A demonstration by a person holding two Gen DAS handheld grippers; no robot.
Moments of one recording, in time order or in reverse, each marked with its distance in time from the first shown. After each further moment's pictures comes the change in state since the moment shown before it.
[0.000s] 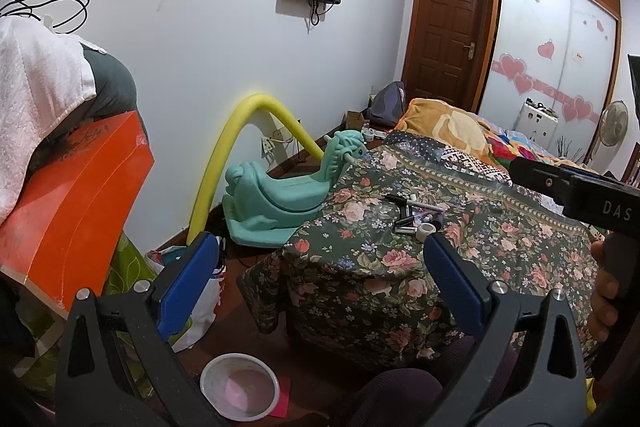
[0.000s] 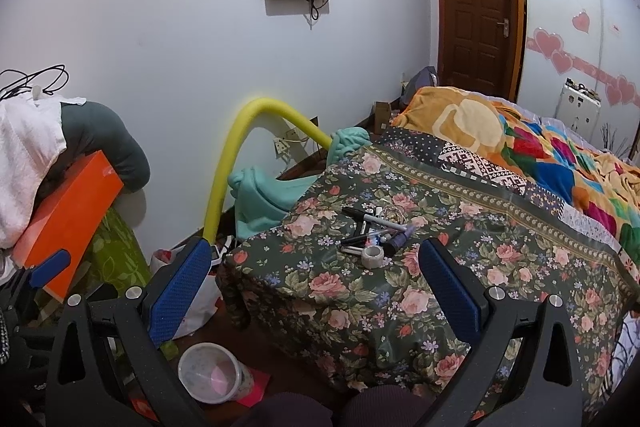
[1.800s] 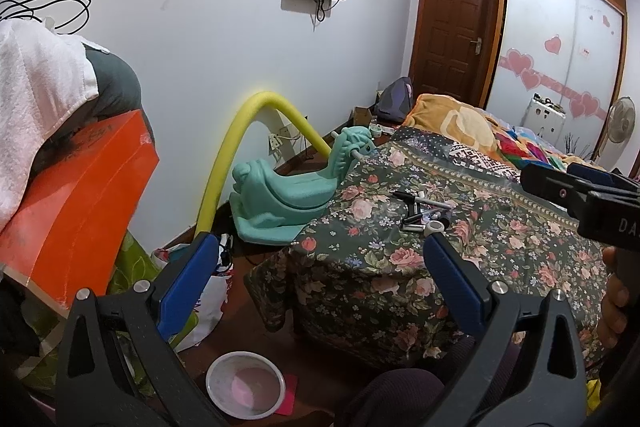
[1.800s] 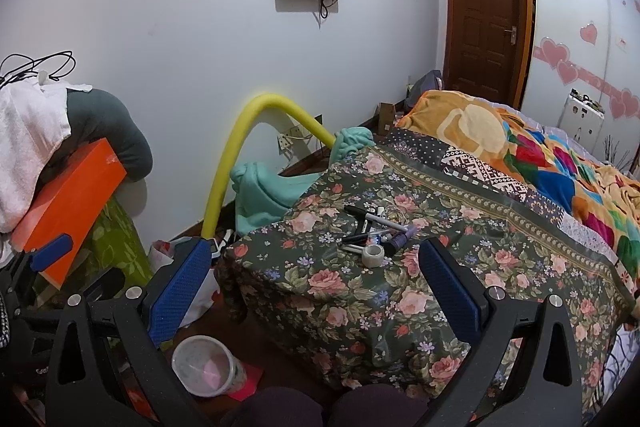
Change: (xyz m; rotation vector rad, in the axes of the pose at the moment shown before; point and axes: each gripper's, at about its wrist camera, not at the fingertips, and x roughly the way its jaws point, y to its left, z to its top) left arm 0.006 -0.002 -0.001 0.002 0.018 0.032; right arm 0.000 0.008 0.004 -0.041 0.016 -0.001
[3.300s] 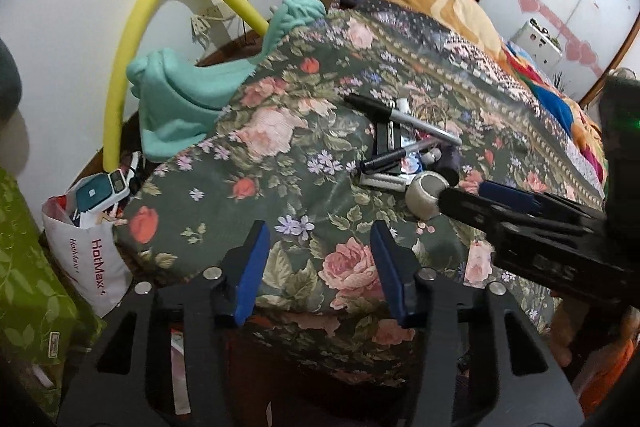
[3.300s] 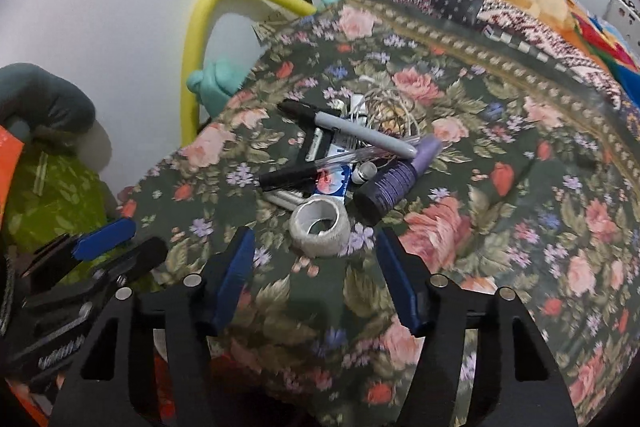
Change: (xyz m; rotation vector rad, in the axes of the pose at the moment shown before) left arm 0.265 -0.089 -0.020 -0.017 0.448 -0.167; right arm 0.248 -0.119 -0.045 0.127 0.420 0.136
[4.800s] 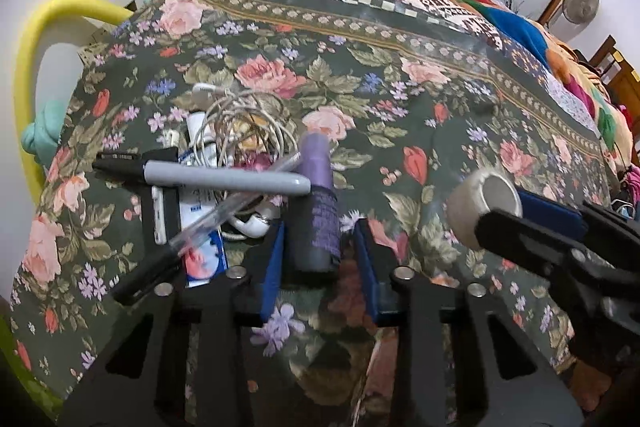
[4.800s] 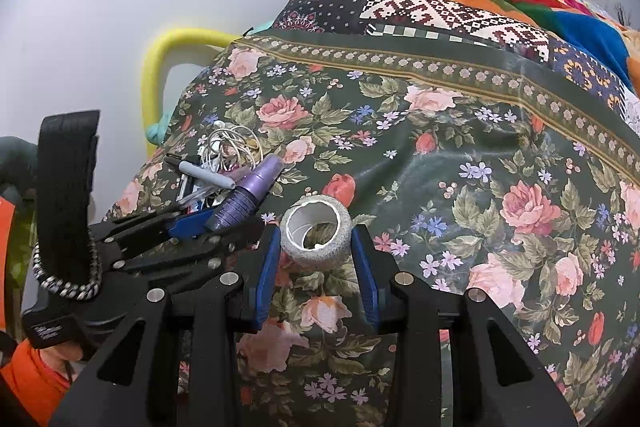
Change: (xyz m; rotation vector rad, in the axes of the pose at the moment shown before) left arm 0.120 -0.147 0.049 0.271 0.117 -0.086; right arm -0.034 -0.127 -0.009 0.158 -0.106 -0.013
